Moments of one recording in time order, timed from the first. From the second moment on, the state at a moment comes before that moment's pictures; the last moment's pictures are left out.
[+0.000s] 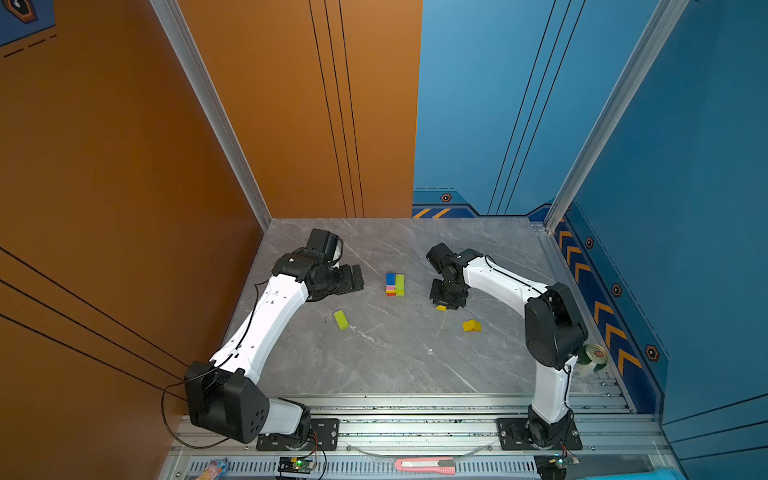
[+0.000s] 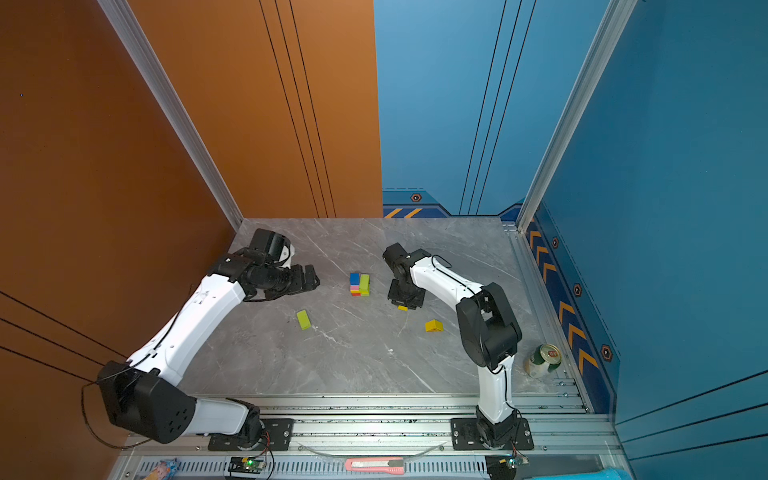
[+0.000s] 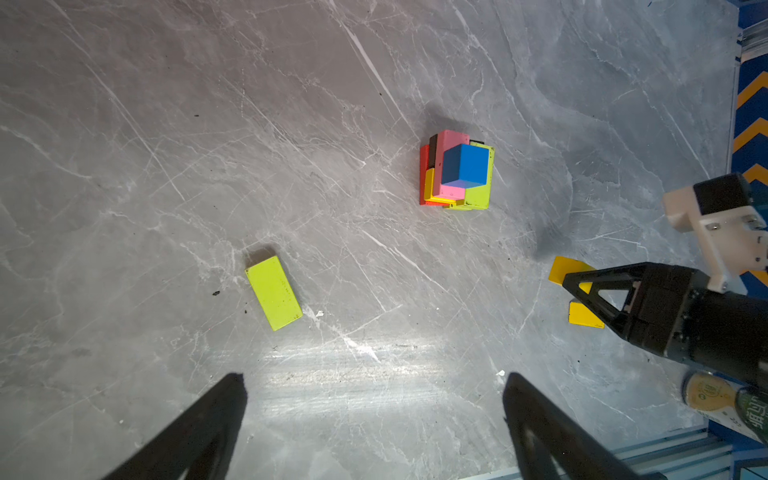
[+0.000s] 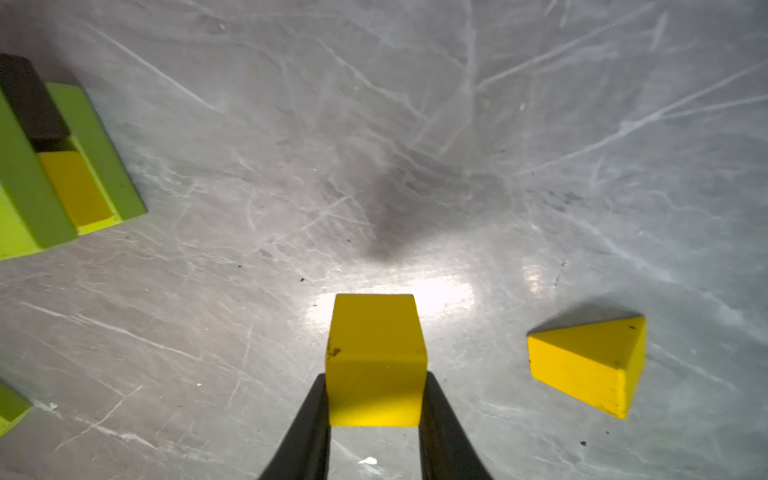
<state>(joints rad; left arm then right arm) -0.26 1.39 1.33 -0.99 0.11 -0.46 0.57 1.96 1.56 -0.99 -0.02 0.80</state>
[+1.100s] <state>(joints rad) -0.17 1.42 1.32 -0.94 0.13 -0.44 0.61 2.27 2.15 -1.06 -0.14 0.68</state>
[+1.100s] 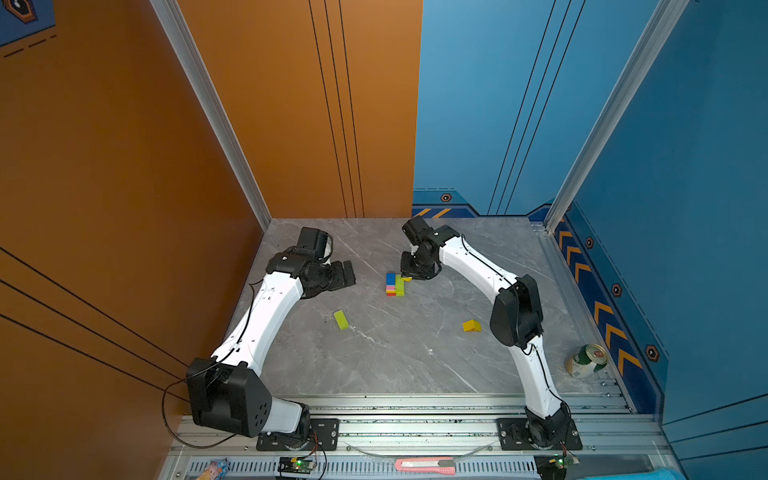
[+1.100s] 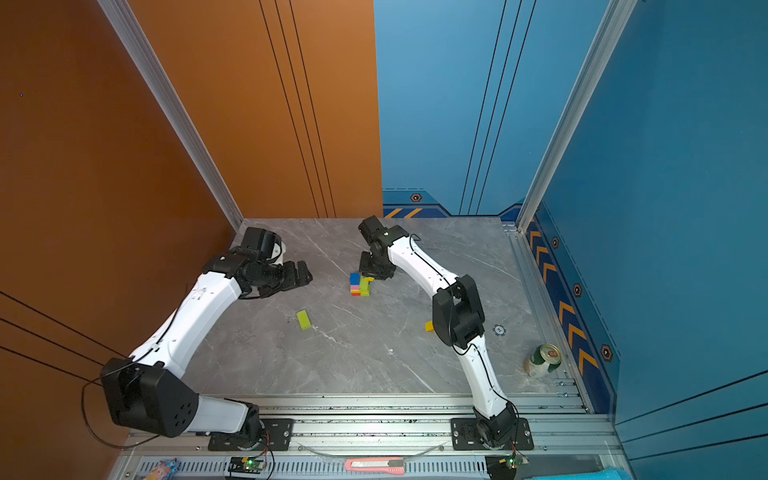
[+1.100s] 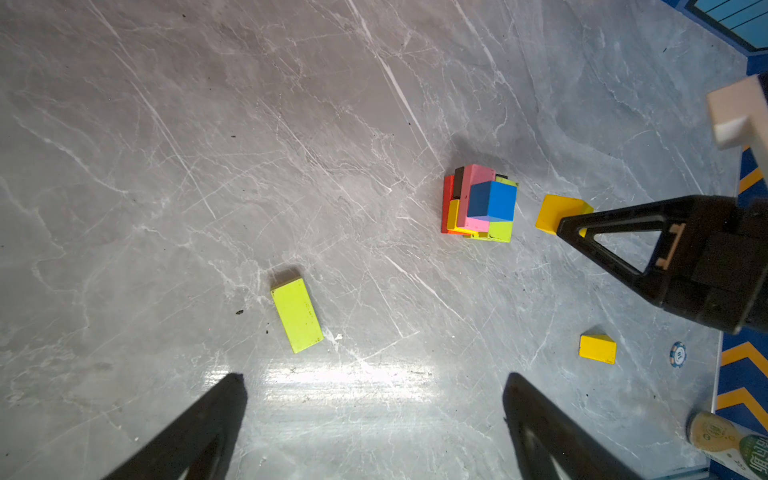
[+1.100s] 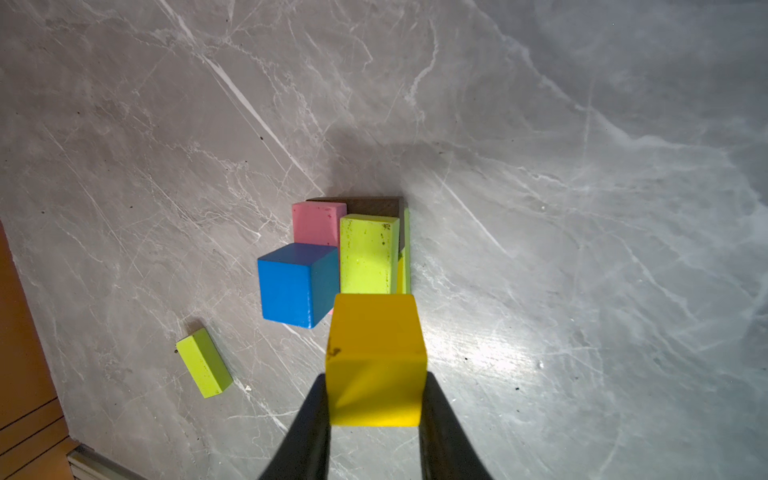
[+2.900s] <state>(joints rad) -0.13 1.47 1.35 -0.94 0.19 -0.43 0.61 2.39 2.29 -1.12 -0.17 0.65</state>
